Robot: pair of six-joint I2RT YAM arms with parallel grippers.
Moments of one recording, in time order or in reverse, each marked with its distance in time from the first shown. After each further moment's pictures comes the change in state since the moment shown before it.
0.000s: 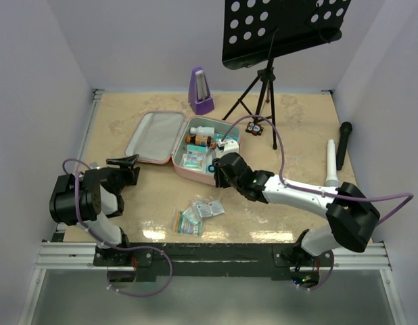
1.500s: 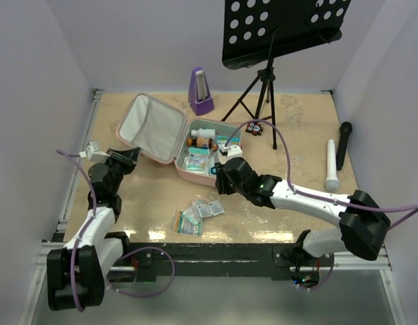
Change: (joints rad) left arm -0.120 -0.666 0.076 -0.469 -0.039 0.439; right arm 0.018 -0.102 -0.050 -0.063 -0.068 0.031
